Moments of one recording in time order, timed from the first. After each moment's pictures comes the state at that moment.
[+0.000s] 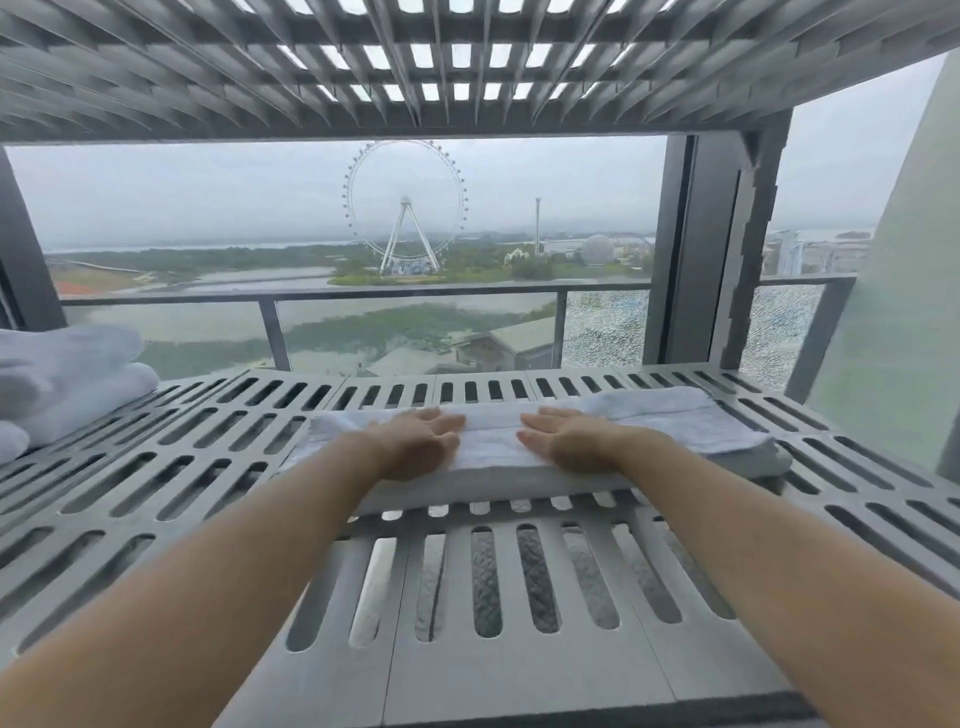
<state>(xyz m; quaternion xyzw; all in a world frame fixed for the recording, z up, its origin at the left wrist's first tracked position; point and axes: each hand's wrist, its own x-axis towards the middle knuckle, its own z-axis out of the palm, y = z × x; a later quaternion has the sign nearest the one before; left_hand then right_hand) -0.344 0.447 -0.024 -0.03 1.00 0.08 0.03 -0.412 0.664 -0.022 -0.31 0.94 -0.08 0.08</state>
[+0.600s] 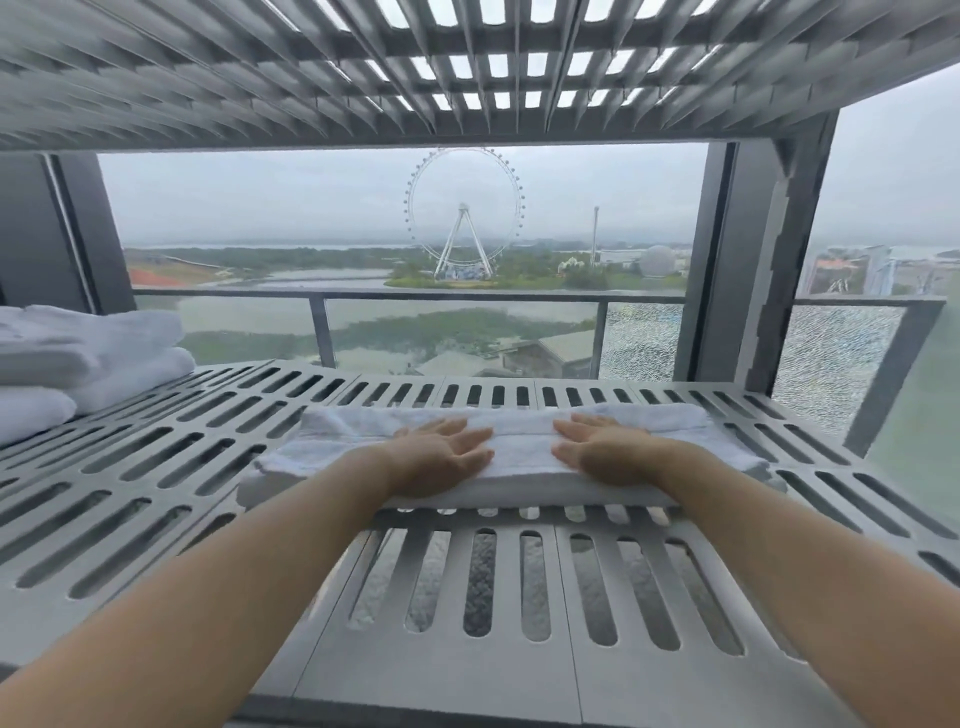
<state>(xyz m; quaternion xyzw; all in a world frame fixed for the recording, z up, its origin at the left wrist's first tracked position) -0.342 0.490 -0.038 -0.01 1.00 0.06 0.02 -0.448 0.713 -0.027 -0.34 0.94 -0.07 0.06</state>
